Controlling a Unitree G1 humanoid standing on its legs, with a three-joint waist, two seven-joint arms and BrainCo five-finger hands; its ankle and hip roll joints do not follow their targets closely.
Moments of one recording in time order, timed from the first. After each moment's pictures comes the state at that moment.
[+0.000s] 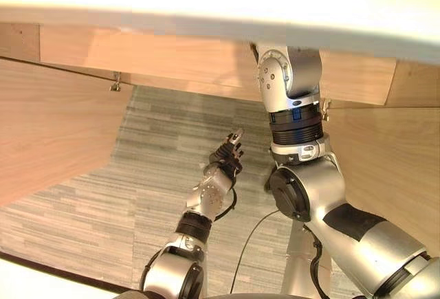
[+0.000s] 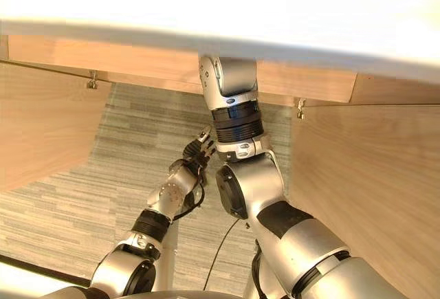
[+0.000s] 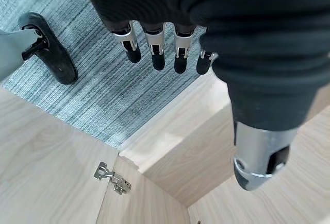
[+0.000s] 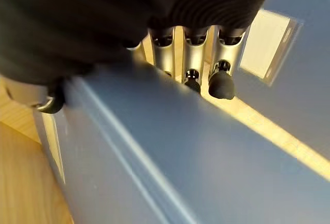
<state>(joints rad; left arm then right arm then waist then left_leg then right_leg) -0.50 -0.19 -0.08 0.53 -0.78 0.20 0.29 -1.37 0.16 -0.16 0.33 0.18 -0.27 -1.07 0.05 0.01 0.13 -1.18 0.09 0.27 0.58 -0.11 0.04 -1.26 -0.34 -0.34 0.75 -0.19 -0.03</state>
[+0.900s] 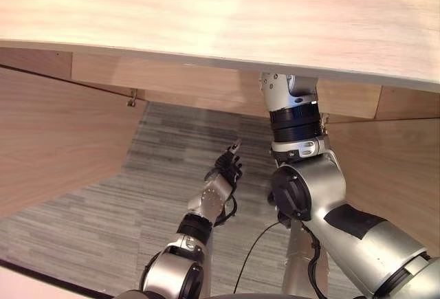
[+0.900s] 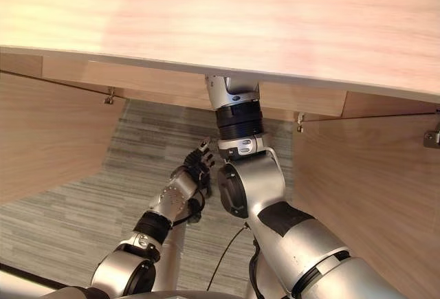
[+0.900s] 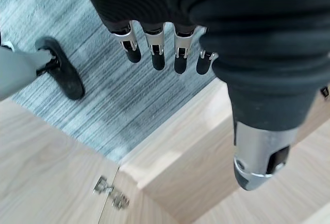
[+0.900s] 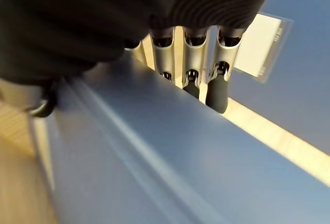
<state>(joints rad) -0.50 -0.19 -0.08 0.63 -0.82 0.21 0.35 -1.37 0.16 -0.26 0.44 0.28 -0.31 -1.04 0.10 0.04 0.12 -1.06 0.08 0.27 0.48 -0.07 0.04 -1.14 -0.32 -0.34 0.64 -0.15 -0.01</state>
